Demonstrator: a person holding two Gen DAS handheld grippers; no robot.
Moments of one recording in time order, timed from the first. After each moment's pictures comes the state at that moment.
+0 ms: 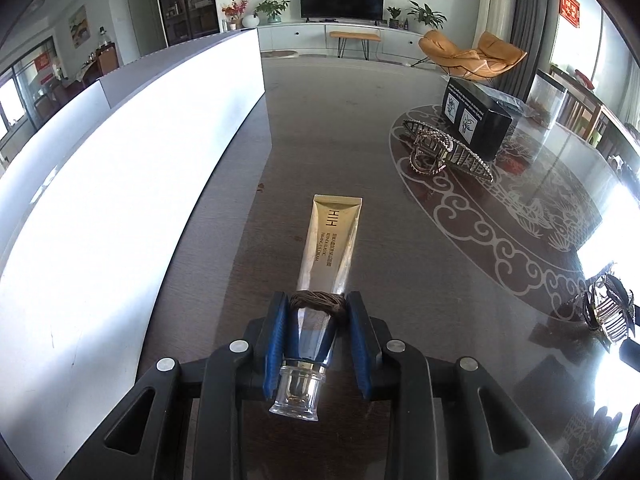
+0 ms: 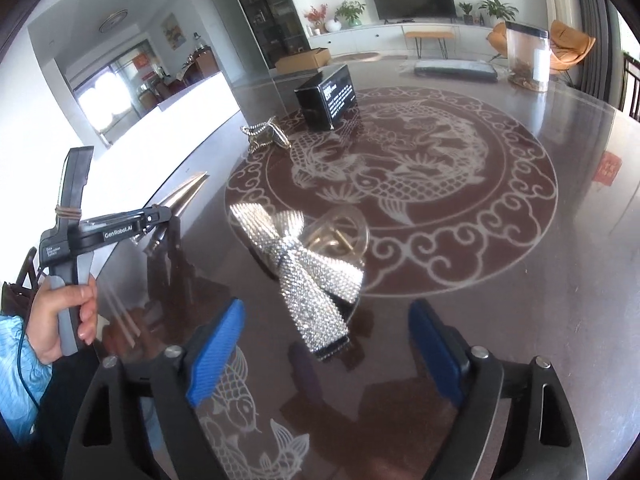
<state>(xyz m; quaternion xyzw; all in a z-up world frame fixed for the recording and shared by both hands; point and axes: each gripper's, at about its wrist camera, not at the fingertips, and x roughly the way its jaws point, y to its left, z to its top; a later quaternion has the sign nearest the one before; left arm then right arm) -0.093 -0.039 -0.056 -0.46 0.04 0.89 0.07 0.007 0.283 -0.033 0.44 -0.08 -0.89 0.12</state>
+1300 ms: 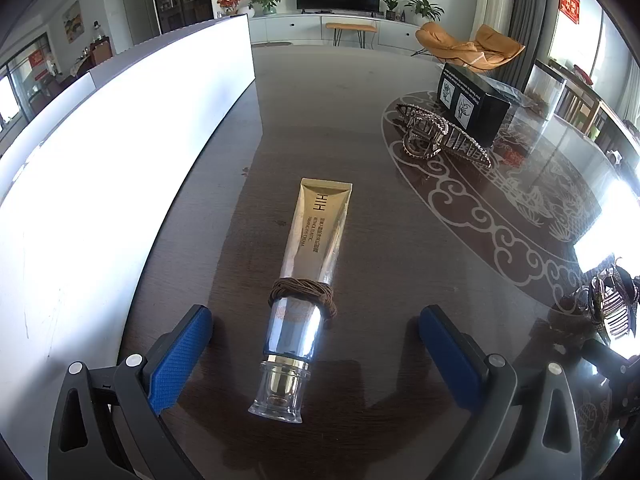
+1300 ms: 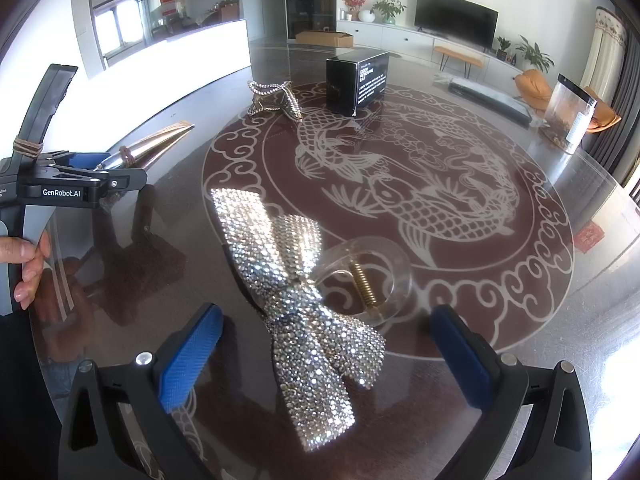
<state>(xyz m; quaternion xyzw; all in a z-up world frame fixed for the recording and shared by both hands) -0.092 -0.035 -0.065 -0.47 0.04 0.88 0.07 -0.028 0.249 -0.060 0.45 0.06 -0.88 0.12</state>
